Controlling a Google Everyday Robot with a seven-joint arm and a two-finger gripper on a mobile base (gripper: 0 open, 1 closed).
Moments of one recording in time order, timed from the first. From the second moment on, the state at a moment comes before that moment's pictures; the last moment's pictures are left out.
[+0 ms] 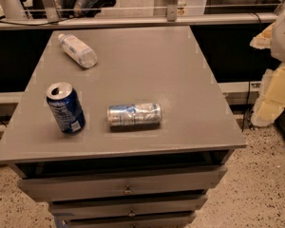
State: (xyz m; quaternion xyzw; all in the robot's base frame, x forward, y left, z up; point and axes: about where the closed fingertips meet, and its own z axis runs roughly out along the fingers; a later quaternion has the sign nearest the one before) arm 0.438 -0.217 0.976 -0.60 0.78 -0.03 0.16
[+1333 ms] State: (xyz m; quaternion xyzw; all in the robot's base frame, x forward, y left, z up) arm 0.437 -0.108 0.962 -0.64 0.75 0.01 0.19
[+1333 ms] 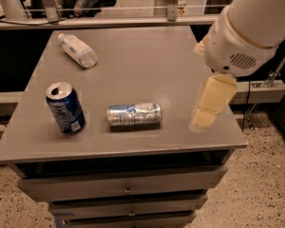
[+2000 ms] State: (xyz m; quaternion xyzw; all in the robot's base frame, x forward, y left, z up) arm 0.453 0.006 0.919 -0.66 0.73 0.03 0.19
